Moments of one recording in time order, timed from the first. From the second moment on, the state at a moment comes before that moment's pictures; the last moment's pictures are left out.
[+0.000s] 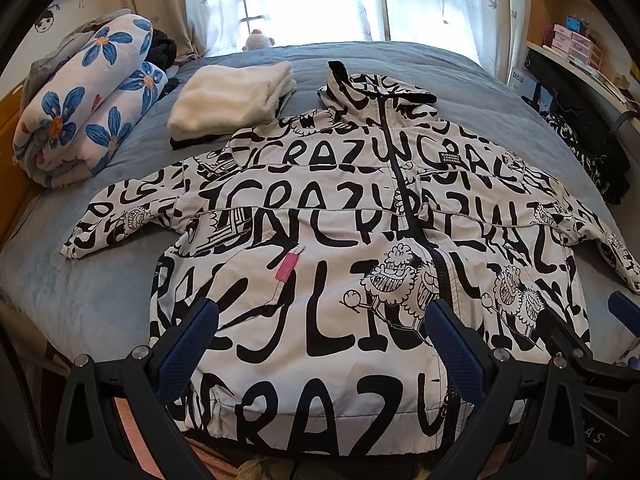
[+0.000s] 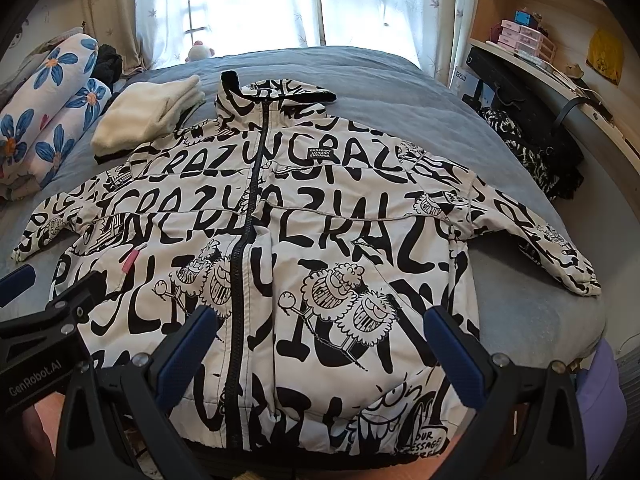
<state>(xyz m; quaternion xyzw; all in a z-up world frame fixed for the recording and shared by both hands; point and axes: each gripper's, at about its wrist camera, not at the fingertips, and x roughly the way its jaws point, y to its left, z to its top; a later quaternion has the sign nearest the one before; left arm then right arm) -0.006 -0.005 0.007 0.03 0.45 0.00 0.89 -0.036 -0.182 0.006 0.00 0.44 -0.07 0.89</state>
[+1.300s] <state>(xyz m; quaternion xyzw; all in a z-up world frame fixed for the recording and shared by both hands) 0.038 -0.133 0.078 0.09 0.36 -0.10 0.92 -0.024 -0.363 0.087 0.10 0.33 -0.14 0.93</state>
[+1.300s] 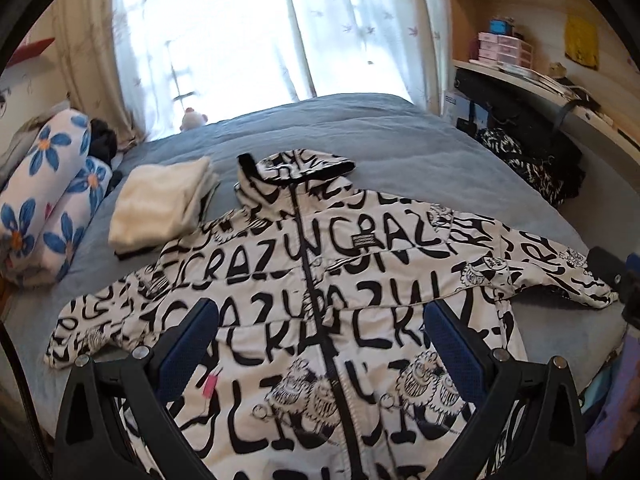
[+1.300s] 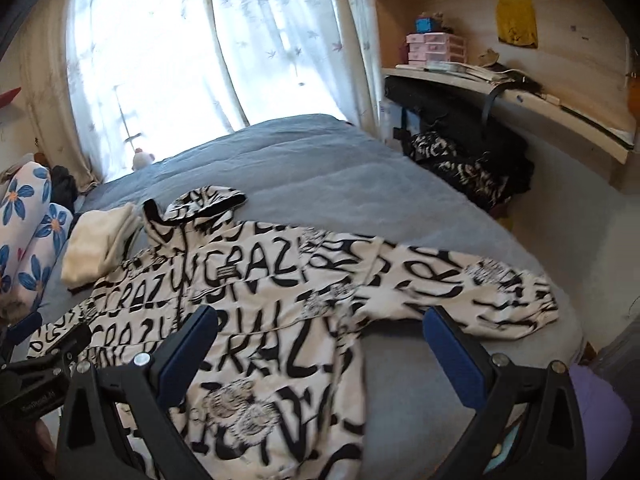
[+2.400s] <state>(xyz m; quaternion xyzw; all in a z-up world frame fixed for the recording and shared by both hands) 0.138 -0.308 -0.029 0.15 0.37 -0.19 0.90 0.009 -0.569 -0.078 0.38 0.42 -0.20 0.80</state>
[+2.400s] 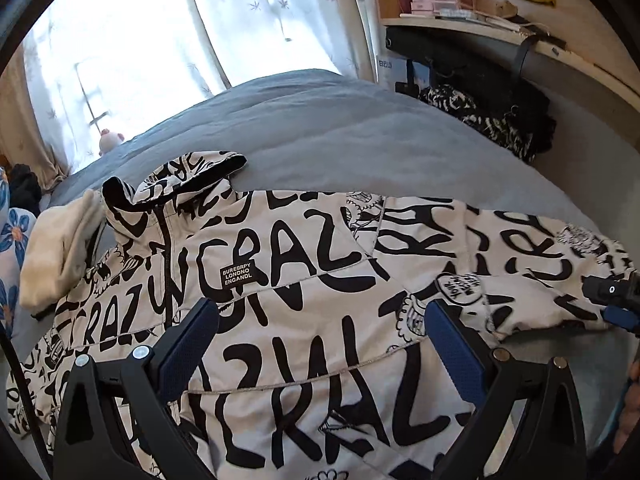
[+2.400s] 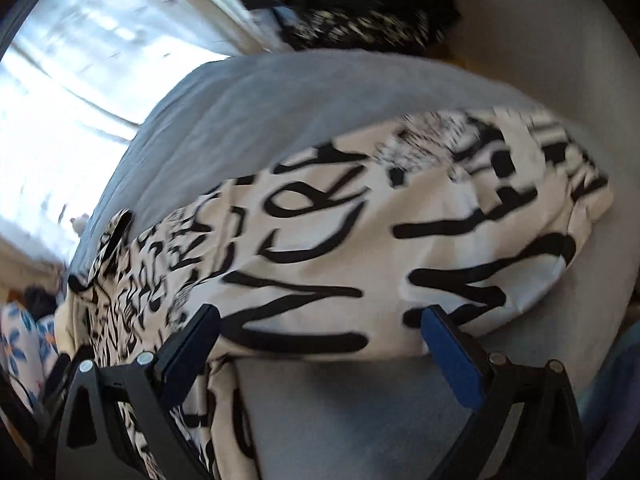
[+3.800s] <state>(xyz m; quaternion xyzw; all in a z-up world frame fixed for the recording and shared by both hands) 0.153 -0.143 0.001 0.06 0.39 -0.09 0.92 0.143 -0.405 0.066 0.12 0.29 -0.03 0.95</state>
